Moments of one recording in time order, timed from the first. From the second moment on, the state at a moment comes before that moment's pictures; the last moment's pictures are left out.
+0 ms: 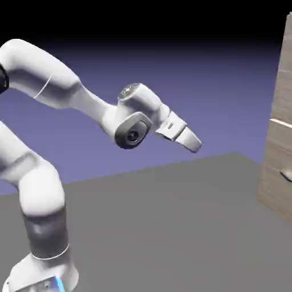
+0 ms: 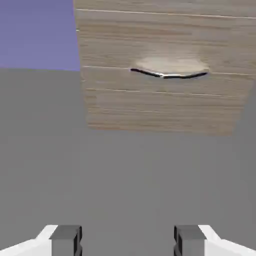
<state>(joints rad) 0.06 -0.57 -0.04 -2.79 0.00 3.04 0.76</state>
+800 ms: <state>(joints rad) 0.93 -0.58 -0.90 -2.33 -0.03 3.18 1.23</state>
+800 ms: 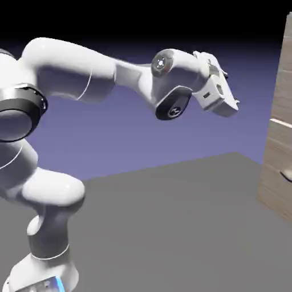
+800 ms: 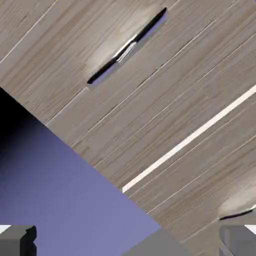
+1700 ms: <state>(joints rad) 1.90 -0.58 -1.87 -1.81 -0.05 3.34 1.75</state>
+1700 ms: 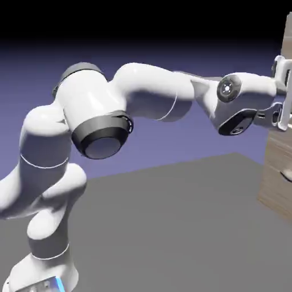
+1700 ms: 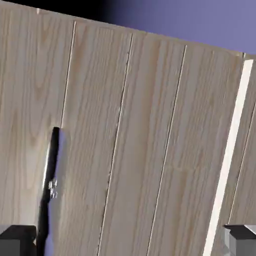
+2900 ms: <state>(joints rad) 2.87 -0.81 -2.78 -0.98 -0.07 3.32 2.16</state>
